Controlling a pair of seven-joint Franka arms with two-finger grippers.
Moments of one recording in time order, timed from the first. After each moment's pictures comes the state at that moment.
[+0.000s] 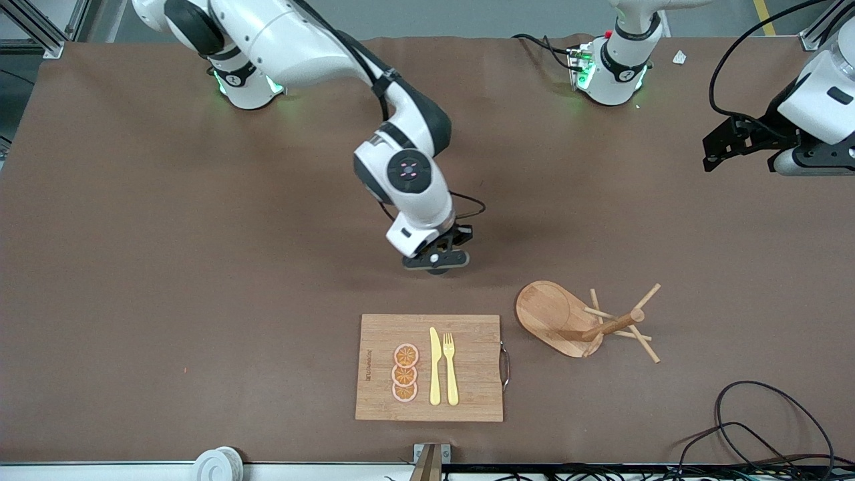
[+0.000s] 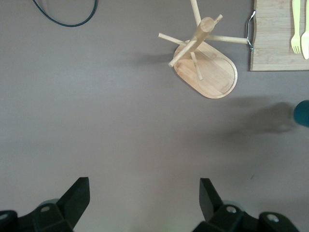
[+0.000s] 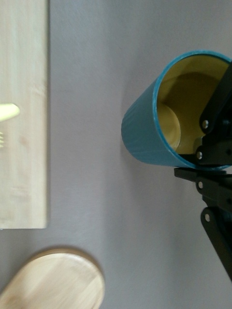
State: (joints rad) left arm 0.04 -0.01 -0.18 -1.52 0.02 1.52 -0.11; right arm 0.73 0.84 0.10 -1.20 0.02 2.14 0.74
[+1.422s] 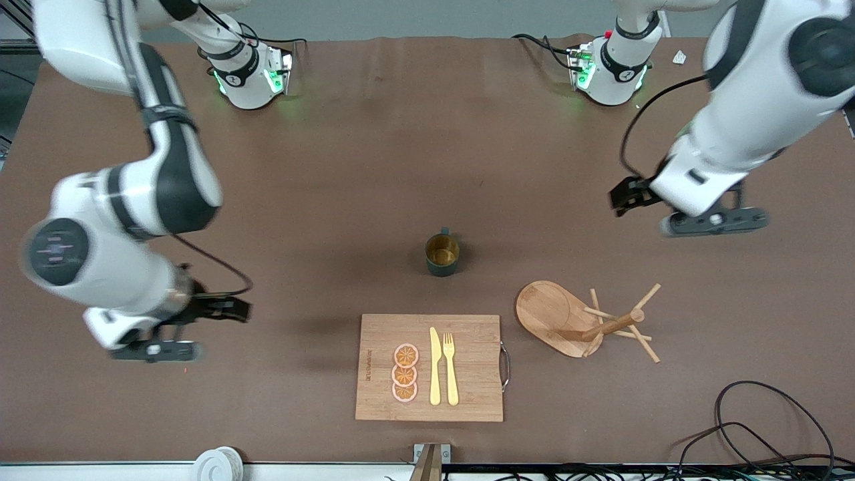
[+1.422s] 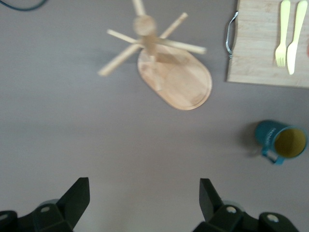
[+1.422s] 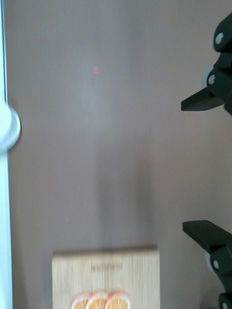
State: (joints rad) left arm -0.16 0.19 -0.21 -1.52 0.04 1.69 -0.46; right arm 0.11 0.61 0.06 -1.12 -0.04 1.76 0.19
